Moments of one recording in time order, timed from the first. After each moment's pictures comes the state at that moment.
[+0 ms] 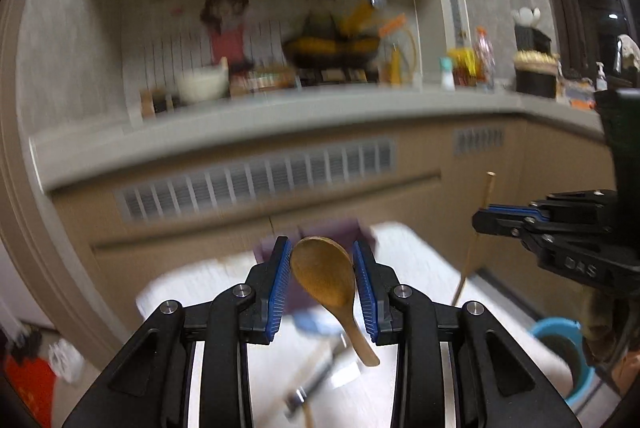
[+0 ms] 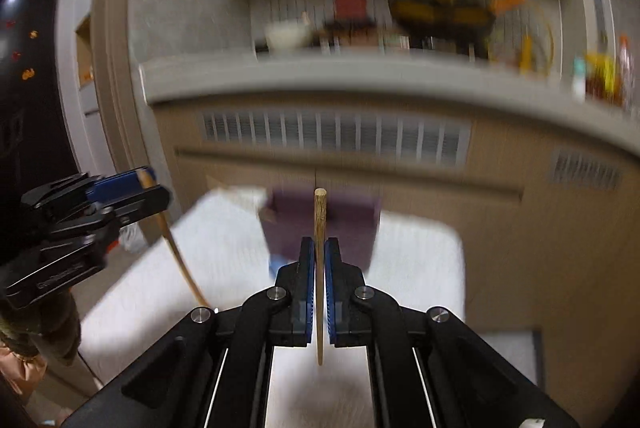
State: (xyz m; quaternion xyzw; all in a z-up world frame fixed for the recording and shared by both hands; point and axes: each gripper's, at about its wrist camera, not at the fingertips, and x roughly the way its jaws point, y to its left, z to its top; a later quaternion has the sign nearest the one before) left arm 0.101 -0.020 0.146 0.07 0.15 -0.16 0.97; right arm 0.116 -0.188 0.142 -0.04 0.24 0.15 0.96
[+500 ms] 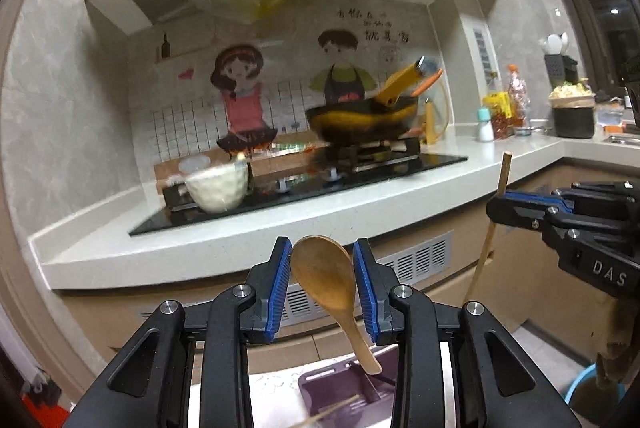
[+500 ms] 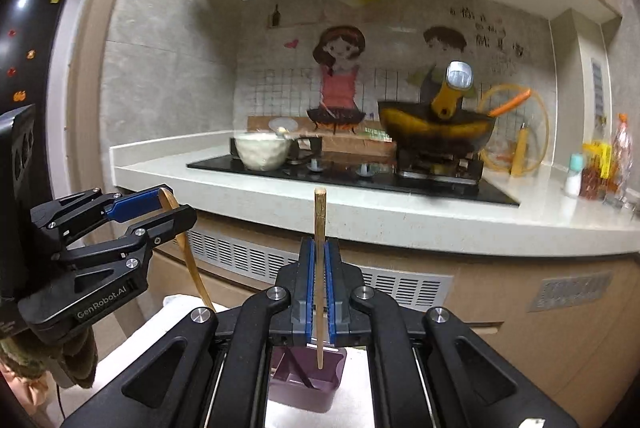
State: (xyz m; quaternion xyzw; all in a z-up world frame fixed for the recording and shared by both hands) left arm 0.236 -0.038 0.219 0.09 0.08 -0.12 0.99; right arm 0.231 -0.181 0.232 -0.04 0.14 0.13 0.98
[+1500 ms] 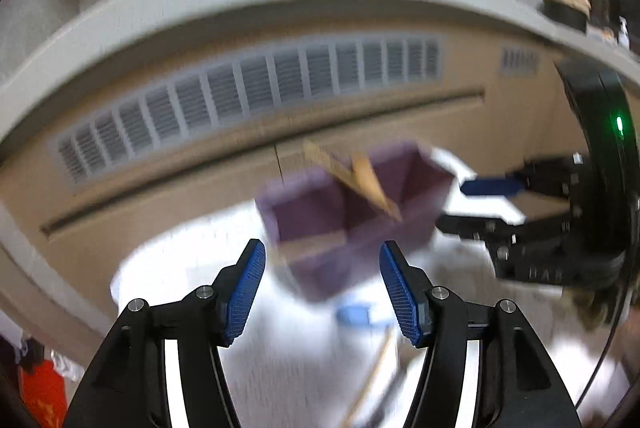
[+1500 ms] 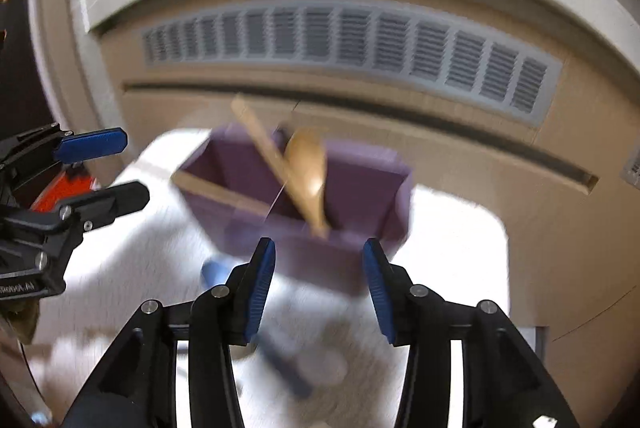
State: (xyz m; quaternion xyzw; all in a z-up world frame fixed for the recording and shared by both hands) left arm 0.256 -0.019 0.028 0.11 0.32 -0.18 0.92; right arm 0.278 -0.154 0.012 -0.08 0.38 0.15 0.91
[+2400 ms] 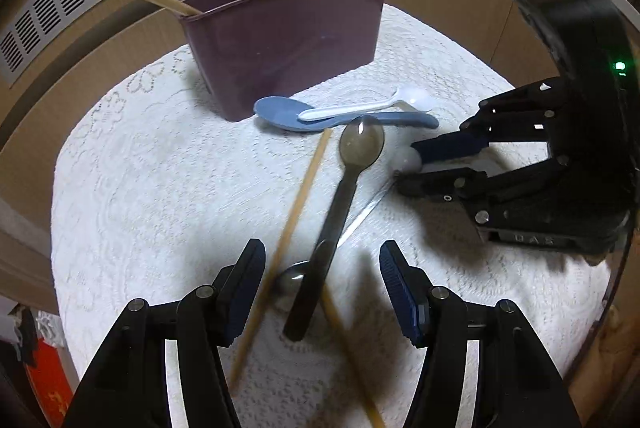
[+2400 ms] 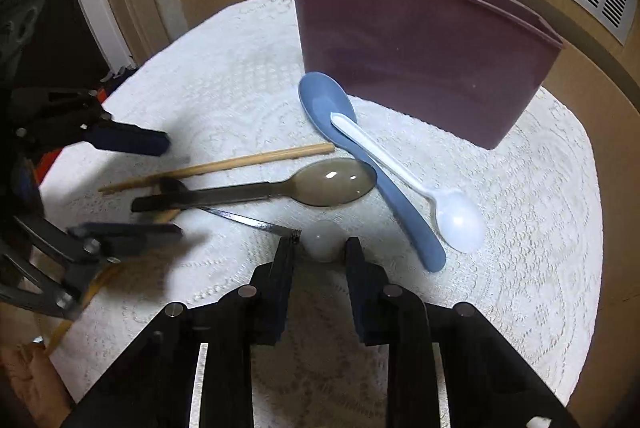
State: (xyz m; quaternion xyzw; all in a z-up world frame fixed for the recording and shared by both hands) left arm 0.206 -0.025 -0.066 0.15 0.46 -0.24 0.84; right arm 0.212 -0.110 -0.087 -0.12 0.48 0.24 0.84
